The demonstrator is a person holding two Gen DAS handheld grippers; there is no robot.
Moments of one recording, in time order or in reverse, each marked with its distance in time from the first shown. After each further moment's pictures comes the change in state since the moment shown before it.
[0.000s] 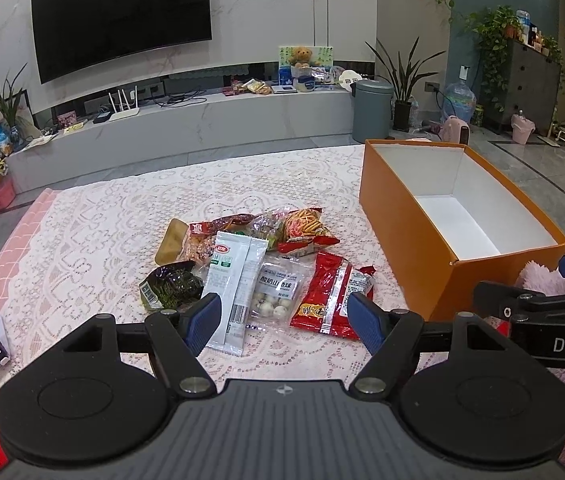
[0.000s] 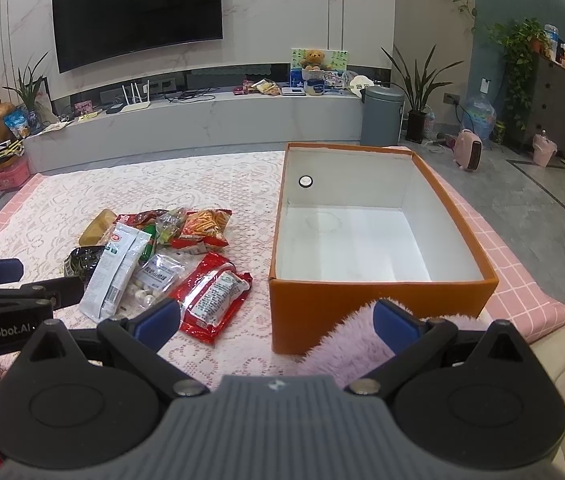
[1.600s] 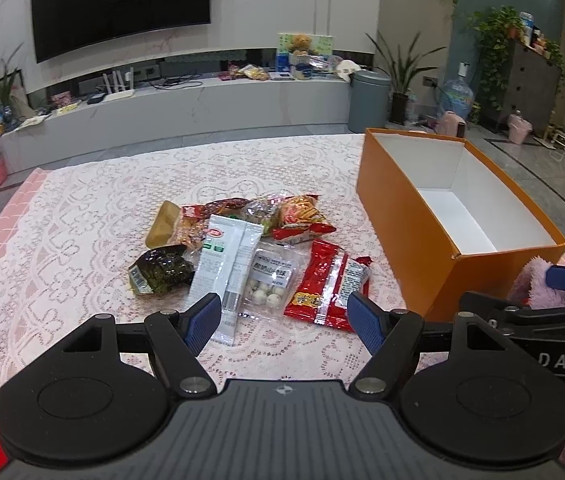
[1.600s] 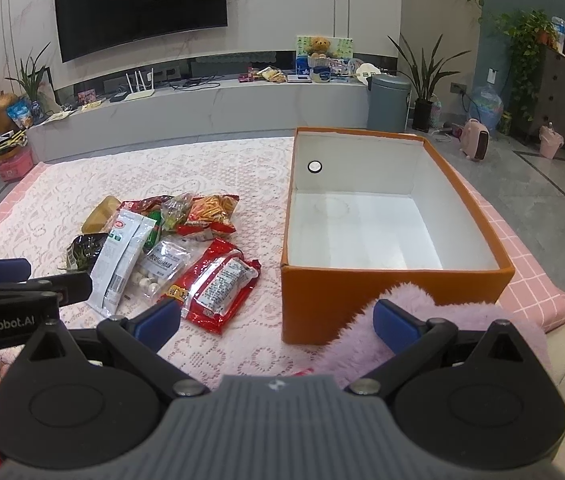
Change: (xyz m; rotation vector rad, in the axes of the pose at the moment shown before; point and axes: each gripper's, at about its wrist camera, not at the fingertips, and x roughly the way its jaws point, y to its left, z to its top) left arm 0.011 0.009 -0.002 -0.032 0.040 -0.046; right arm 0.013 0.006 -0.002 -0.006 0.038 0.016
